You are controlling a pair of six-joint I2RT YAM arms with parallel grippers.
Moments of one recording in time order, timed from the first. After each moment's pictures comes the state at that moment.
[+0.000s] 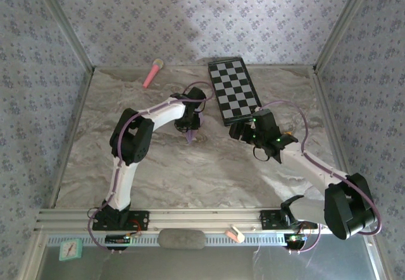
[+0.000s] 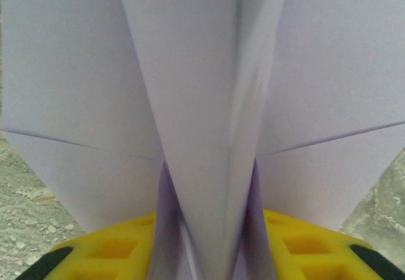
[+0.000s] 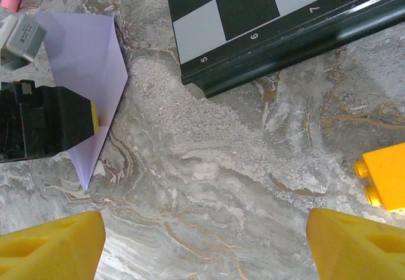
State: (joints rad) left arm -0.61 2.16 1.63 -0.80 -0.11 -0.62; right arm 0.44 1.22 0.71 -0.24 -0.07 0.62
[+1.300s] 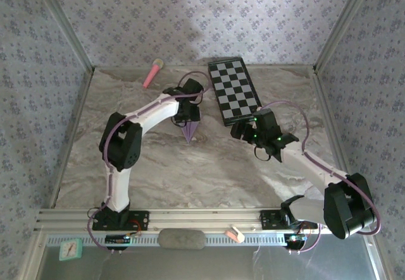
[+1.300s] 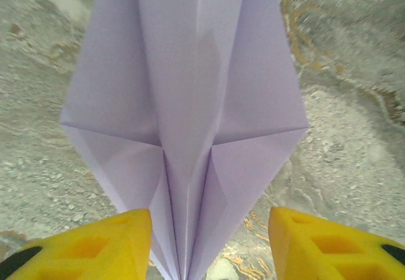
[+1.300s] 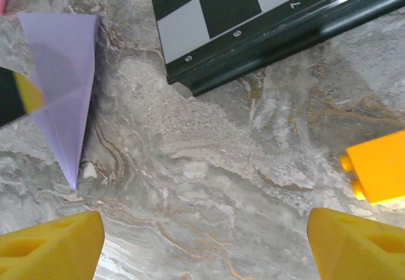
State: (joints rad) left arm -0.61 2.01 1.63 -0.81 -0.13 -0.66; right arm 0.42 1.22 0.72 -0.29 -0.07 0.62
